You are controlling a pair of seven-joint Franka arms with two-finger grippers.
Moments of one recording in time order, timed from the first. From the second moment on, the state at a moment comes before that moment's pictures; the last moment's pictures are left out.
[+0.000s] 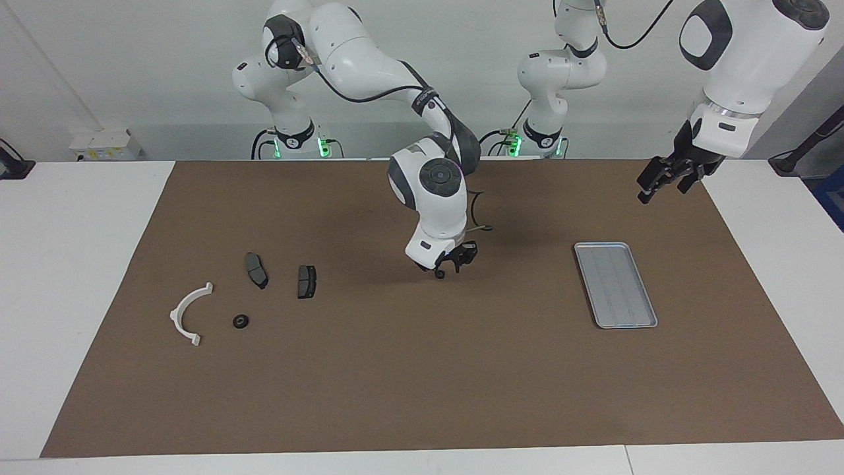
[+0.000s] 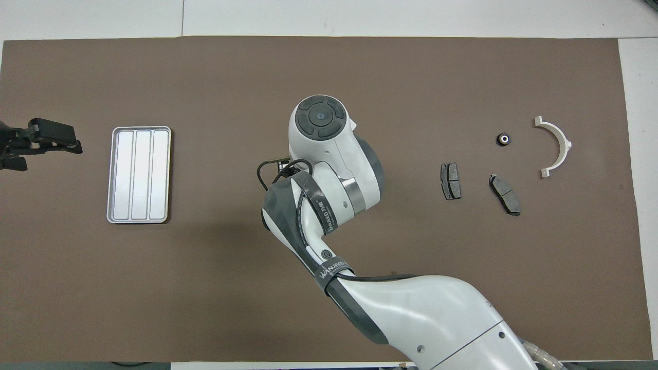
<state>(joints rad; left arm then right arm) -0.01 -0.03 -0.01 -1.68 -0.02 1.70 -0.22 0.77 0.65 -0.23 -1.41 0.27 2.01 0.39</state>
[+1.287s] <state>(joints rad) -0.01 -0.03 -0.01 -1.68 -0.02 1.70 -0.21 0.77 0.65 -0.20 -1.46 0.27 2.07 0.39</state>
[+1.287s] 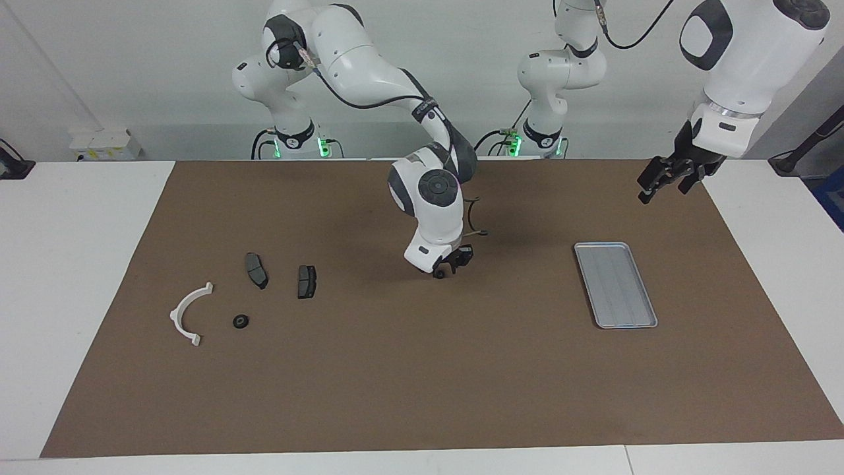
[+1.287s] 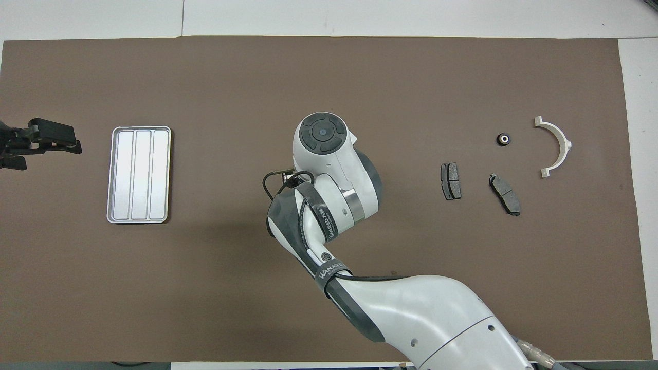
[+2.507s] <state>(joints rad) -0.01 -0.03 -0.01 -1.68 -0.02 1.70 -0.21 0.77 0.65 -0.19 -1.50 0.27 2.12 0.39</state>
